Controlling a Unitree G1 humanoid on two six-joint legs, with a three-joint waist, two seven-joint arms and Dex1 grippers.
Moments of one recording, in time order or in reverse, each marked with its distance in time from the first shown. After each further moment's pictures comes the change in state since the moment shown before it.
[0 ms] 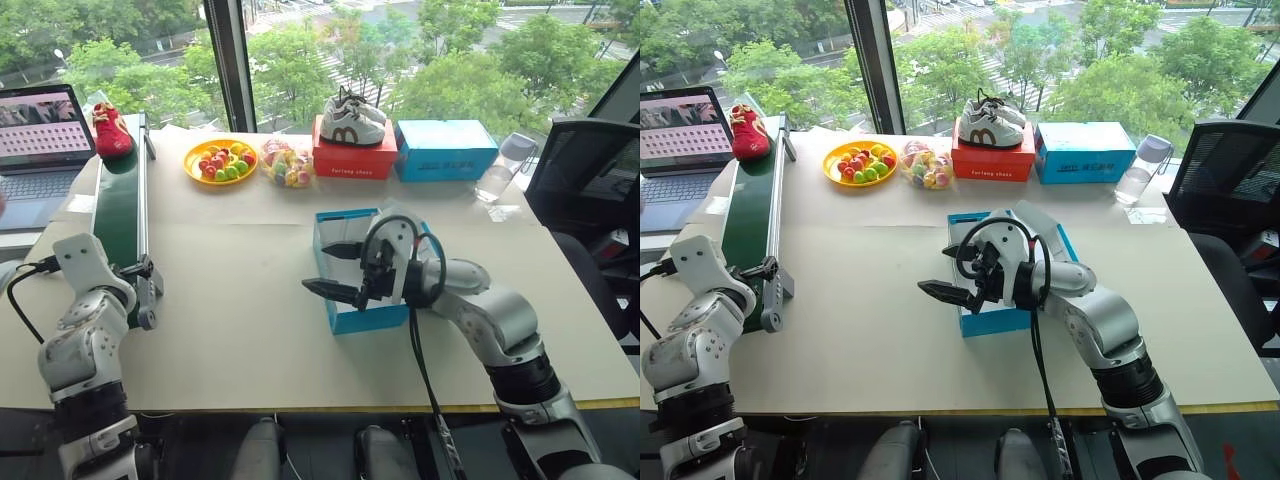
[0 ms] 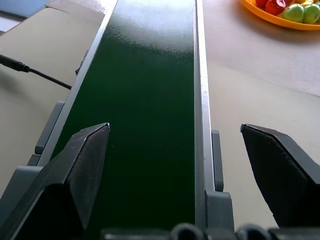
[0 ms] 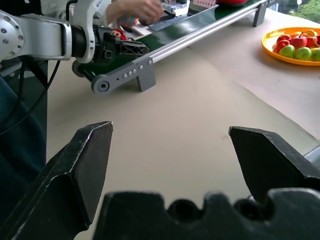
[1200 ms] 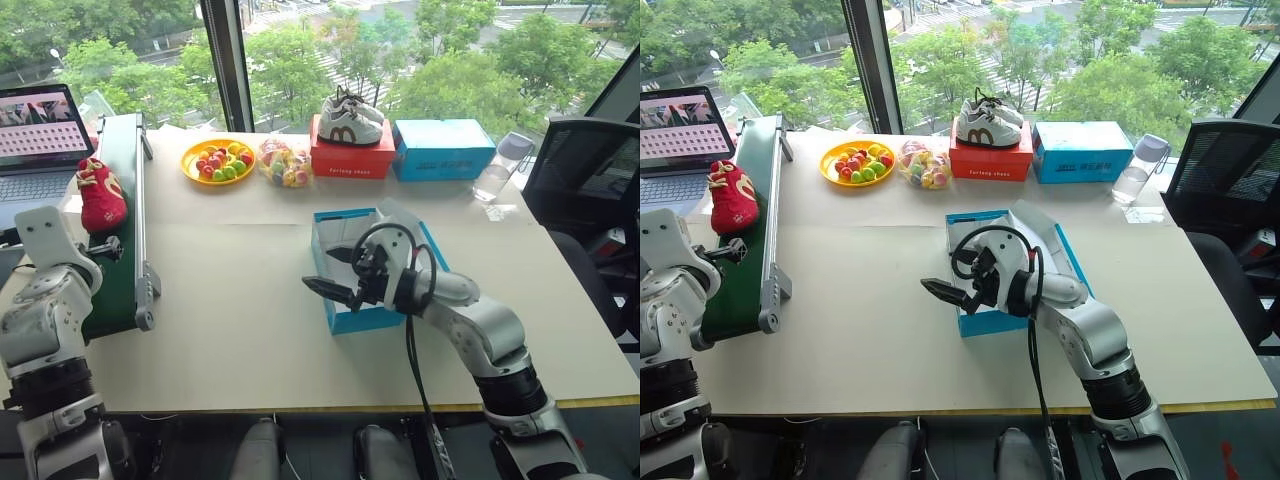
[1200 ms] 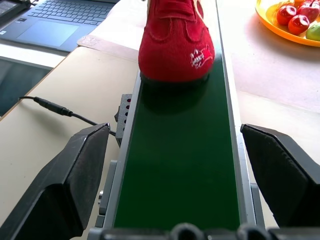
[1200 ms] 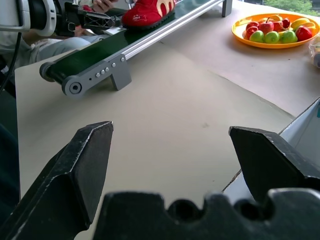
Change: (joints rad) left arm -0.100 0.183 -0.015 0.090 0.023 0.062 -0.027; right arm 0.055 0.067 -0.010 -0.002 -0.048 0.000 -0.102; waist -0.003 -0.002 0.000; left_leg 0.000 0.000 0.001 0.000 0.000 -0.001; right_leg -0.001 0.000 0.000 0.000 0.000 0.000
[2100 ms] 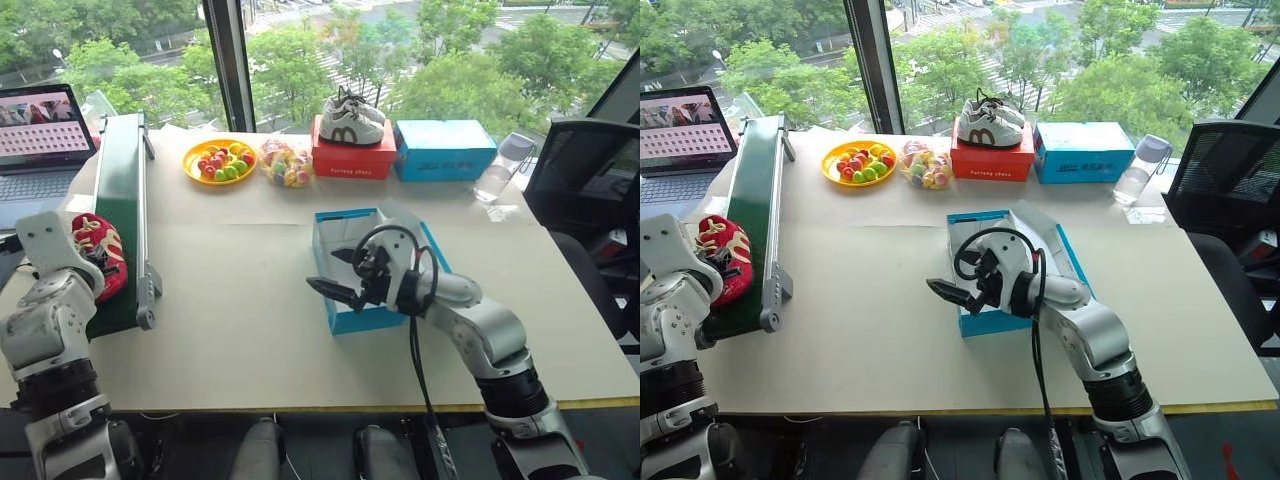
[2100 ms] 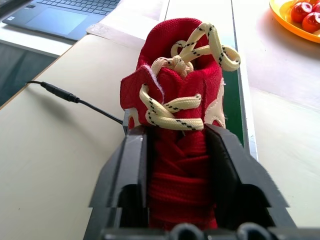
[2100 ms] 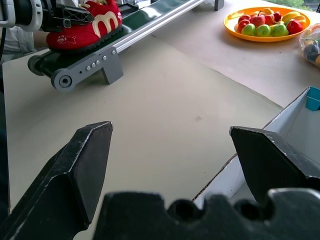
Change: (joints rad) left arm -0.008 -0.037 0.032 -0.002 -0.002 0.025 0.032; right arm 0.012 -0.007 -0.015 0.017 -0.028 0.000 0.003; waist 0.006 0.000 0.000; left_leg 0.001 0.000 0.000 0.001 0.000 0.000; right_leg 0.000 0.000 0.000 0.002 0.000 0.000
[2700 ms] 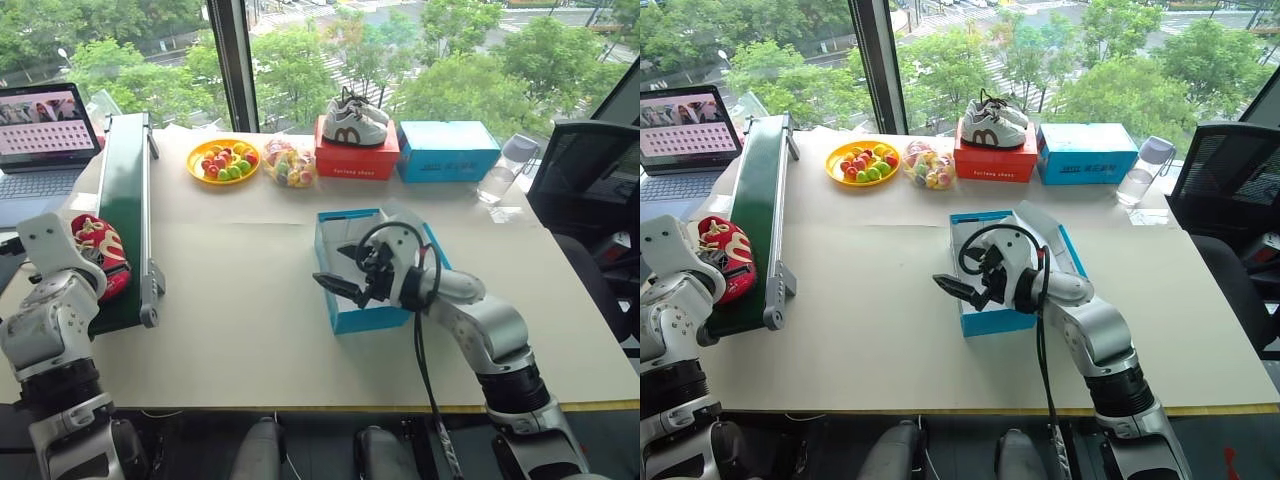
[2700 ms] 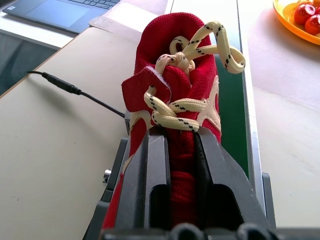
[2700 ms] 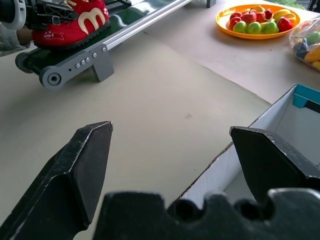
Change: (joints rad) left arm -0.001 -0.018 0.010 -0.003 -0.013 -0.001 0.012; right arm -0.012 -0.001 -0.019 0.017 -0.019 -0.002 0.001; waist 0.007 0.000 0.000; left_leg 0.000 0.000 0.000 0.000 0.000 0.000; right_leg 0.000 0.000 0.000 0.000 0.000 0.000
